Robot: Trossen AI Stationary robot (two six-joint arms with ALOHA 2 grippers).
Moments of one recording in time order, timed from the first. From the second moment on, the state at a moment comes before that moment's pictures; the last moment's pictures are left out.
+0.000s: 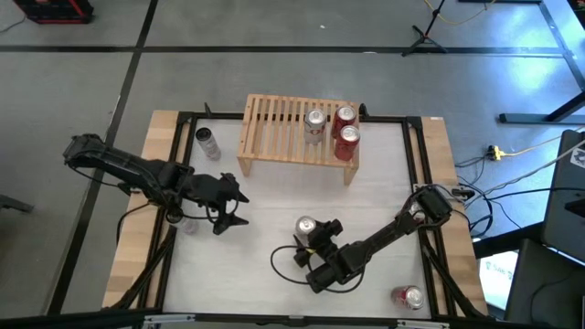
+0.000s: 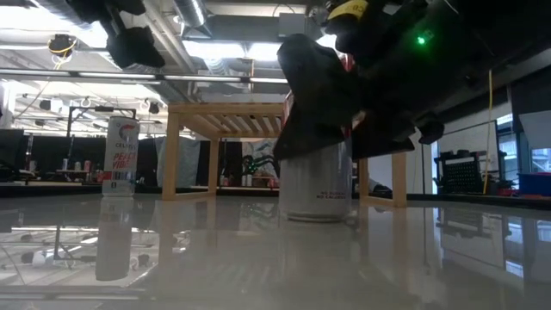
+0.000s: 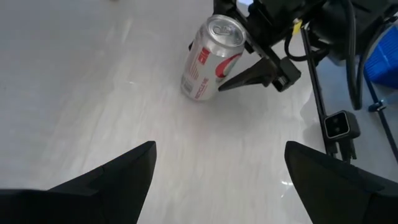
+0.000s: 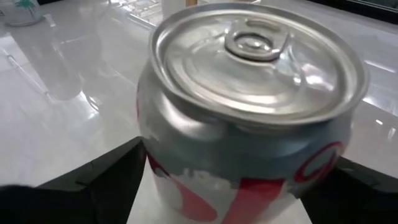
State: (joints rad) left arm -0.26 0.99 0.76 -0.44 -0.09 -0.49; right arm 0.57 2.12 1.36 -0.47 1.03 1.22
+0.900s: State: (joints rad) left arm -0.19 0.68 1.10 -0.91 0.00 -0.30; right arm 0.42 2.12 1.99 -1.06 1.05 1.18
